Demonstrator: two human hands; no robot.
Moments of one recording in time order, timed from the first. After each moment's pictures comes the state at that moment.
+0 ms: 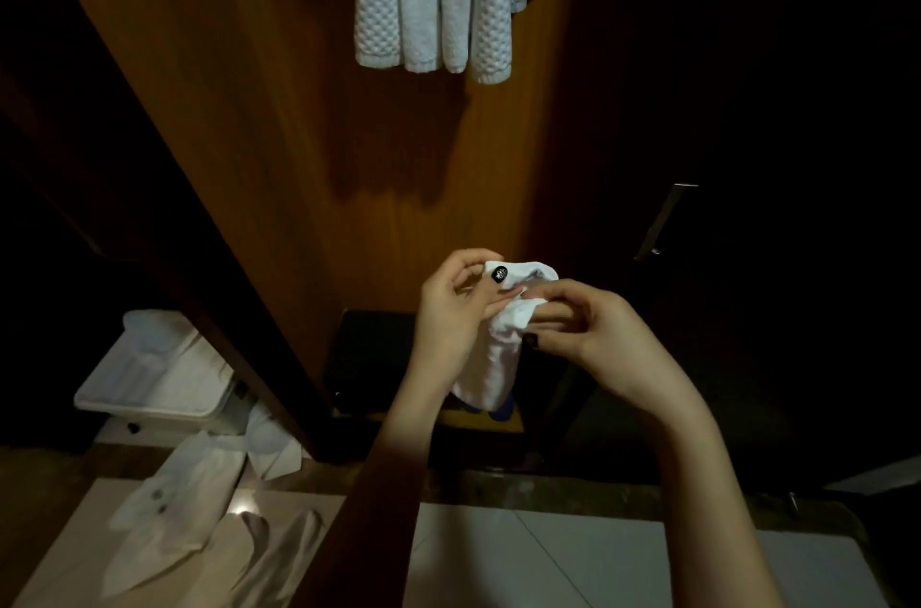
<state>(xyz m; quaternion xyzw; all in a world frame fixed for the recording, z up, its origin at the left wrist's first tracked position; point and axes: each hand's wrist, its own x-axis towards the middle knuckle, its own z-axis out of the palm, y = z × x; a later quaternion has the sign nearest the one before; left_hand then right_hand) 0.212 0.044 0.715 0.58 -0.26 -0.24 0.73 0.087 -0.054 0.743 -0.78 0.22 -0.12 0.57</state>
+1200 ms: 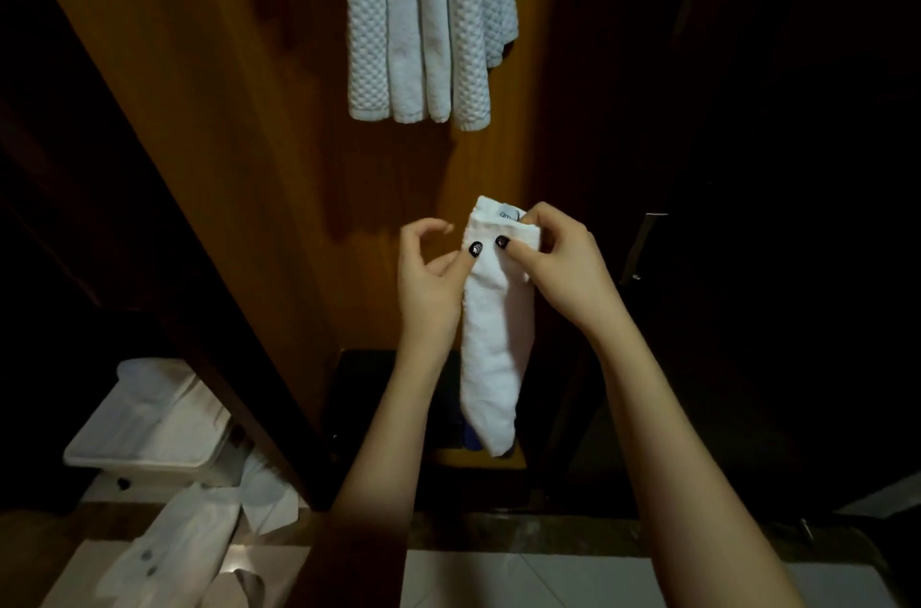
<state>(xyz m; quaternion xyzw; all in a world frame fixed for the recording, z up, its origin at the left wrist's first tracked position) 0.235 0.027 0.747 0.59 -0.26 -0.09 0.76 0.144 -0.078 0.779 -0.81 0.22 -0.32 0.43</state>
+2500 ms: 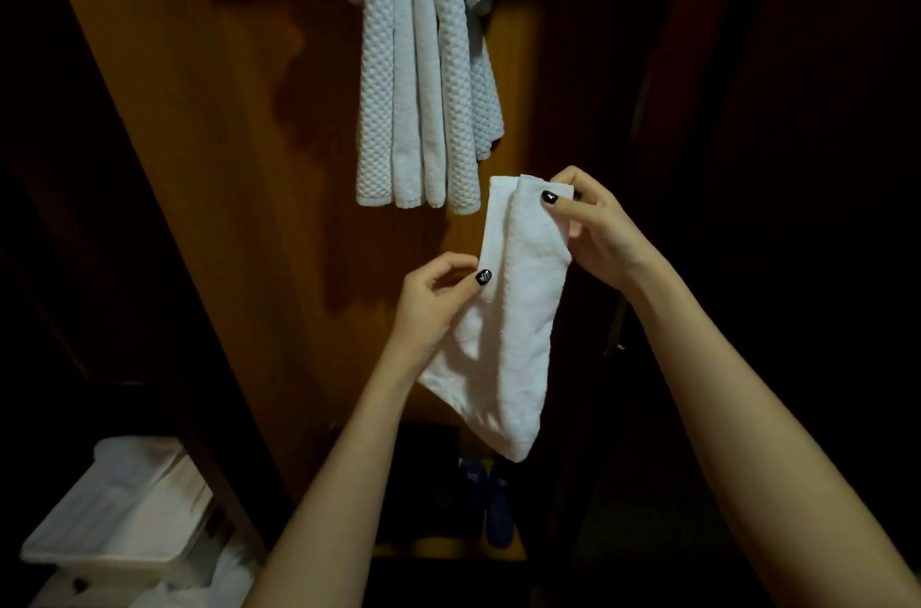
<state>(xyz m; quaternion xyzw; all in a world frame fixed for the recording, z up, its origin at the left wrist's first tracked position) 0.262 0.018 0.795 0.57 -0.43 -0.13 0.69 0.146 -0.147 0.870 -0.67 0.03 -0.28 0.68</state>
